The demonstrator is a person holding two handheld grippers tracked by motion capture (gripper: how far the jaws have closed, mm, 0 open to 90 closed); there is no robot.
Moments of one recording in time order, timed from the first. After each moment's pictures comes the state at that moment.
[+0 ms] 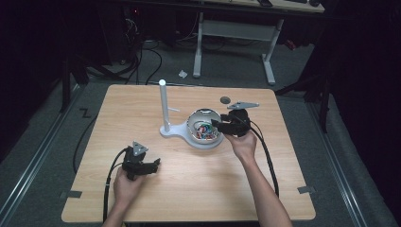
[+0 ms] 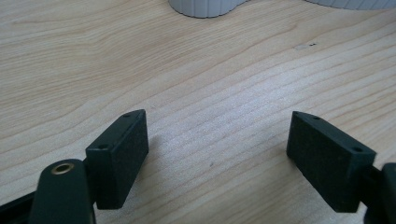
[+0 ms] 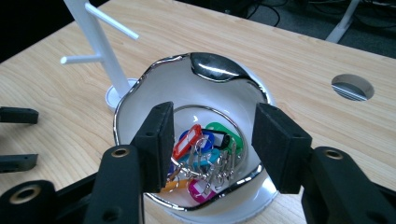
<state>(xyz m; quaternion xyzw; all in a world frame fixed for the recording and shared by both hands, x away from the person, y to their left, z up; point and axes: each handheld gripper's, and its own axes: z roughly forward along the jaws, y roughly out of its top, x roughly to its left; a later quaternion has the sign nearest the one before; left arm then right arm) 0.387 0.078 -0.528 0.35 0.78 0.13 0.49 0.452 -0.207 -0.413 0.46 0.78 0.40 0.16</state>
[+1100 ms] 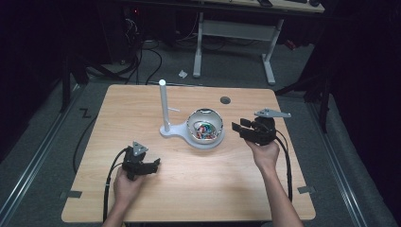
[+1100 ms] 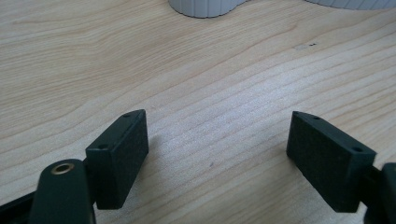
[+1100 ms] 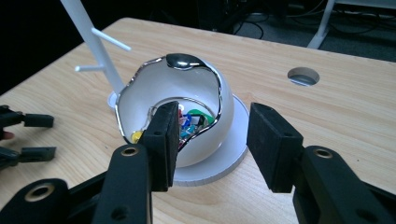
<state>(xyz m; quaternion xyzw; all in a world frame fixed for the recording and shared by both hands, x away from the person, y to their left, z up) 0.387 0.078 -0.528 0.35 0.79 0.13 0.49 0.402 -0.263 -0.390 0.49 0.73 0.44 0.18</state>
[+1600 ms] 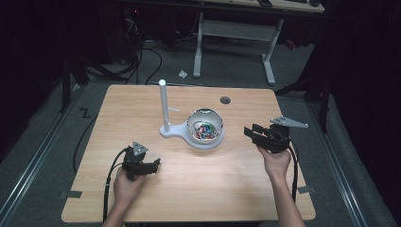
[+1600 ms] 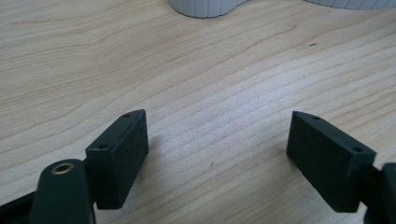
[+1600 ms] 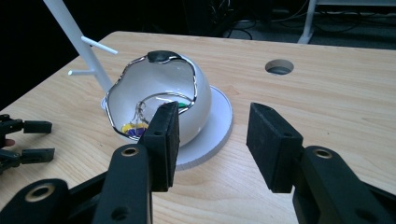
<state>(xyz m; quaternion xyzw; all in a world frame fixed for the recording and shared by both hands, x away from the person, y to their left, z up) 0.387 0.078 -0.528 0.35 0.79 0.13 0.49 0.378 -0.296 -0.397 0.51 0.70 0.45 0.18</state>
